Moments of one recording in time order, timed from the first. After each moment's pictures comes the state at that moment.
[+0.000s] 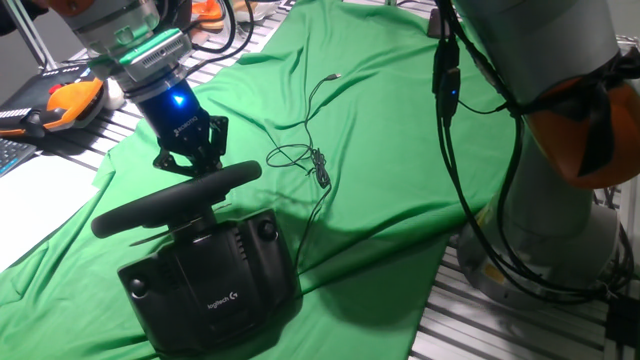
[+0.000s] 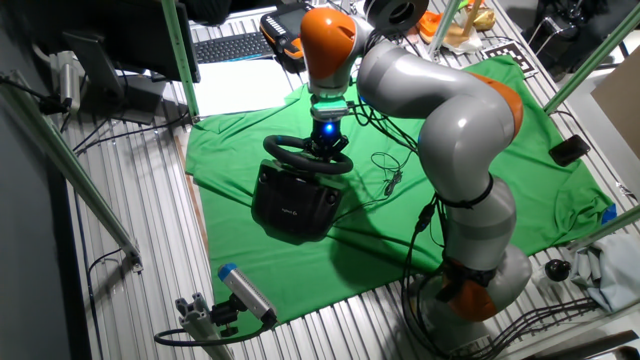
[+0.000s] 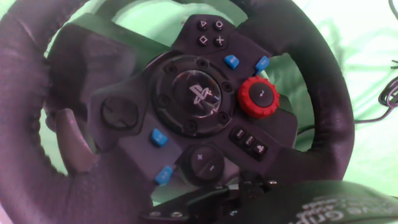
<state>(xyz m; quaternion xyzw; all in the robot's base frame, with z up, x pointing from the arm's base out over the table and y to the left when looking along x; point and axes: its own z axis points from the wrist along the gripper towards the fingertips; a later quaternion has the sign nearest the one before) 0.462 0.219 0.219 -0.10 -0.98 -0.01 0.20</state>
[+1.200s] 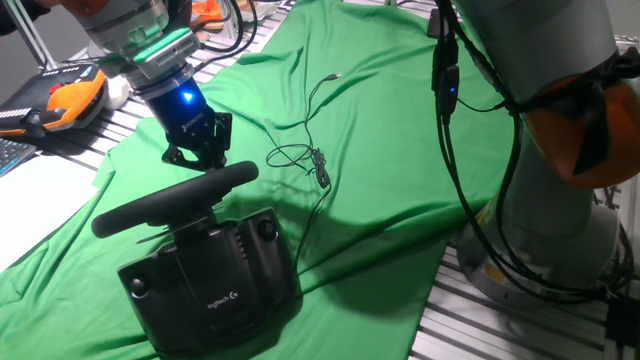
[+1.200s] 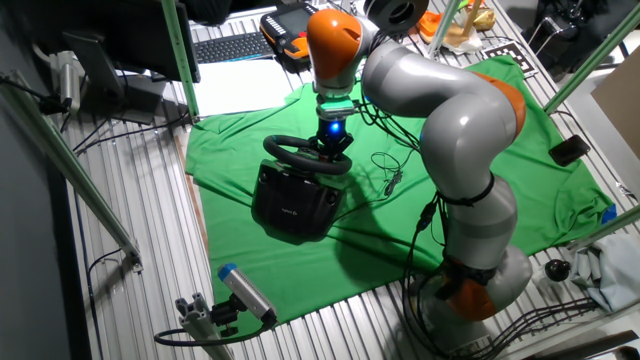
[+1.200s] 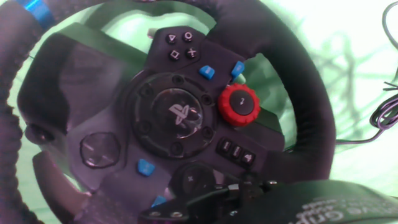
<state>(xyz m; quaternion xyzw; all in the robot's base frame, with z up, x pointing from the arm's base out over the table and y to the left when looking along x) 0.469 0.196 0.208 -0.08 -0.98 -0.01 0.19</state>
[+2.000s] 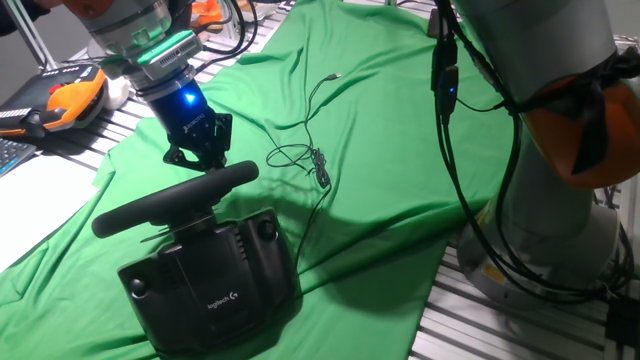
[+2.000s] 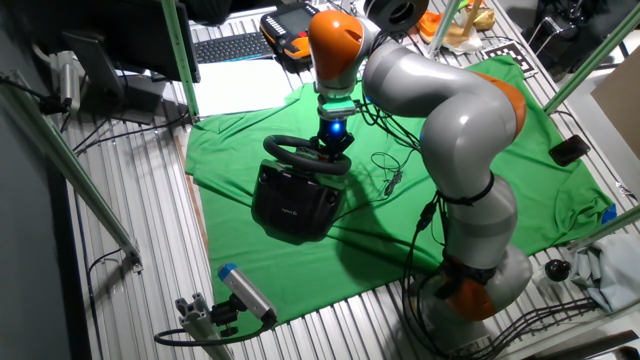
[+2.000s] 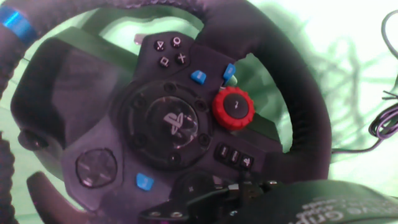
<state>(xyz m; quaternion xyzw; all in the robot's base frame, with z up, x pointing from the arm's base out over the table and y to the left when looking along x) 0.477 0.194 0.199 -0.07 -0.98 -0.01 0.18</state>
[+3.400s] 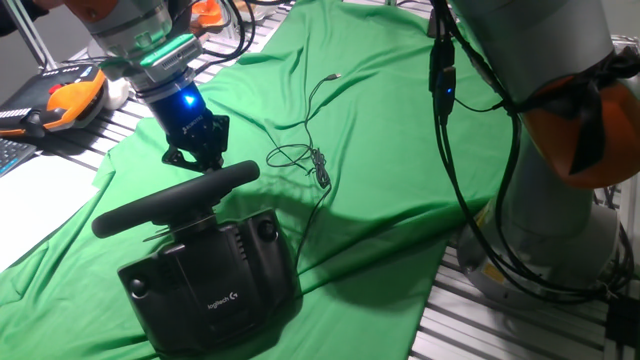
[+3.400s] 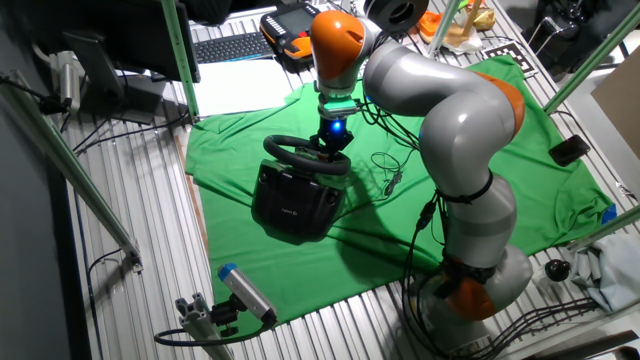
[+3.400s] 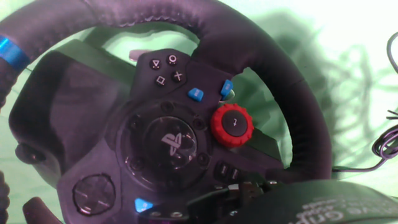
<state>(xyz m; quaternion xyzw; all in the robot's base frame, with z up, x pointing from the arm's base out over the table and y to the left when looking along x) 0.484 0.192 0.195 -0.06 -0.98 -0.02 0.18</state>
